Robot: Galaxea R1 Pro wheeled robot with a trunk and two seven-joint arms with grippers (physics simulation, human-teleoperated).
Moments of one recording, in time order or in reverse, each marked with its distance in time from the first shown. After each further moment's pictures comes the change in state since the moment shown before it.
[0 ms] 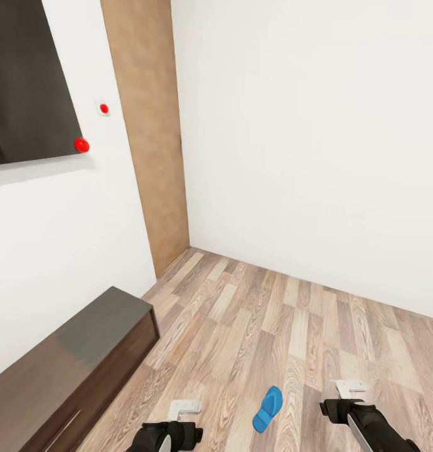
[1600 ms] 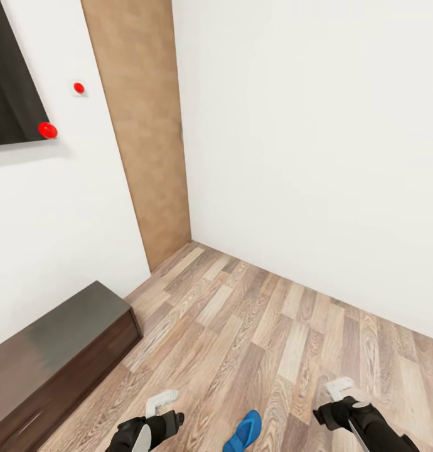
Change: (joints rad) left arm 0.010 0.017 0.193 -0.043 0.159 -0.013 0.065; right arm 0.000 -0.007 0.014 0.004 0.228 -0.028 0.230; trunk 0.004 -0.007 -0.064
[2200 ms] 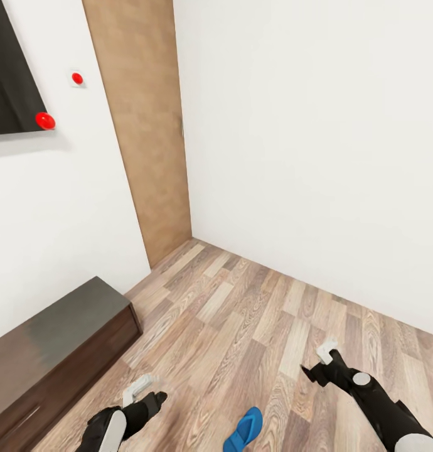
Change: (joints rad) left arm 0.037 0.009 0.178 -0.210 0.155 0.109 0.017; right arm -0.104 -0.033 -0.009 -0.010 0.171 -0.343 0.145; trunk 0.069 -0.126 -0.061
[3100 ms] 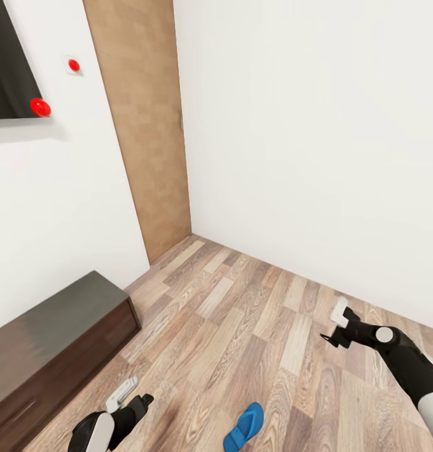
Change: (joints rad) left arm 0.015 0.001 0.086 -0.034 0.100 -0.001 0.116; right arm -0.135 -0.148 -0.003 -0.159 0.269 -0.073 0.269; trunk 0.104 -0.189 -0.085
